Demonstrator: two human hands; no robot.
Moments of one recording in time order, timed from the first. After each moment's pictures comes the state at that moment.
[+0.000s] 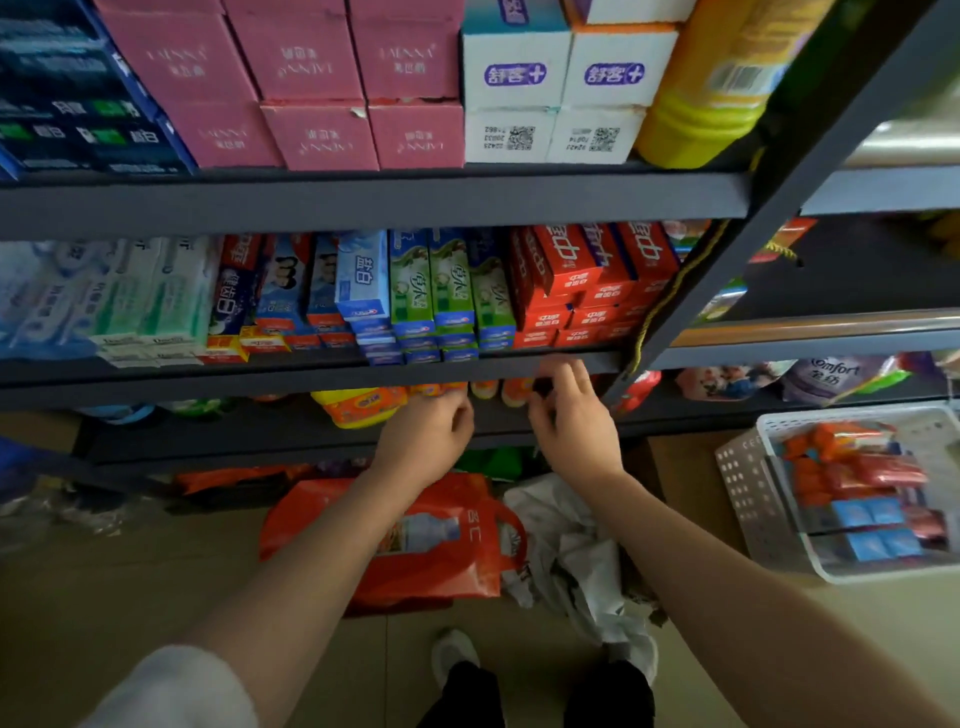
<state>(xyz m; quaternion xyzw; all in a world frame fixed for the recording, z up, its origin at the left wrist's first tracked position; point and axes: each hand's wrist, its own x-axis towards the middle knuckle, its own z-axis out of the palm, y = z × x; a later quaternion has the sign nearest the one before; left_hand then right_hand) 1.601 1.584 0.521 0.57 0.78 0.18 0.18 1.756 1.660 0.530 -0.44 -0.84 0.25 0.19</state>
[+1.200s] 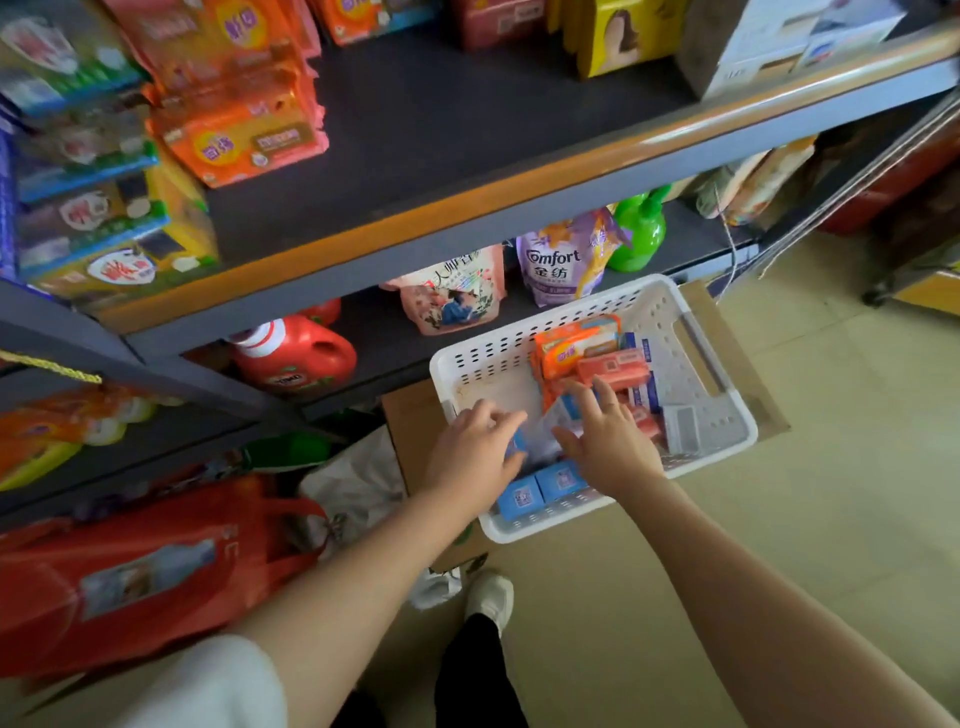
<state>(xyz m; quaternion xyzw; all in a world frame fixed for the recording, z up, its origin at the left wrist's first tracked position) 2.074 1.799 0.407 0.68 0.67 -0.01 0.28 2.237 1.849 0.380 -0.60 -0.73 0.31 -0.09</state>
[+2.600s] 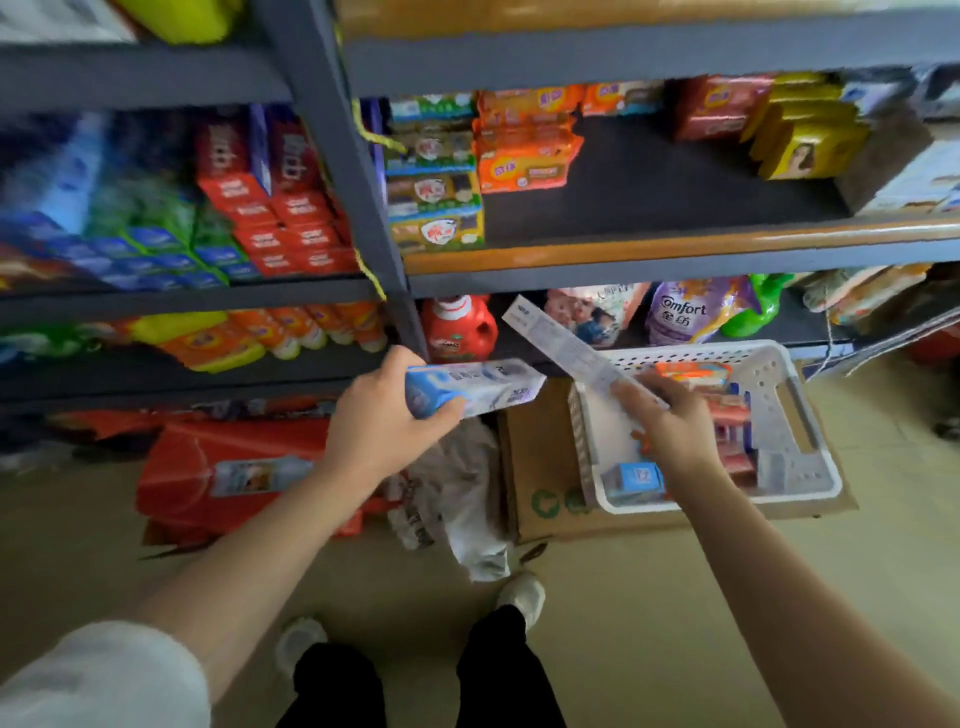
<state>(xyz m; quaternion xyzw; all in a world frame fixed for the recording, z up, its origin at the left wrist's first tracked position) 1.896 1.647 0.554 0.50 0.82 0.26 0.12 2.127 1.775 0.517 -0.60 -0.58 0.50 0.23</state>
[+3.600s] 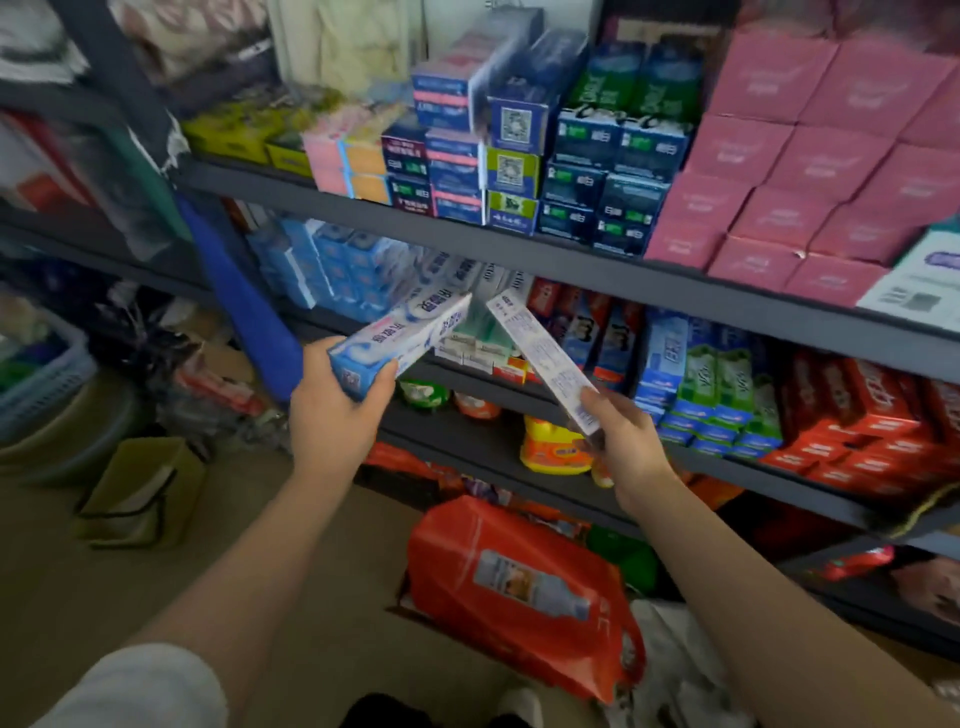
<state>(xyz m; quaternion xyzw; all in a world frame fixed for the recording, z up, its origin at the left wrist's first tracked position) 1.435 1.356 0.630 0.15 0.87 0.45 -0.10 1.578 1.558 0.597 -0.41 -0.56 0.70 0.15</state>
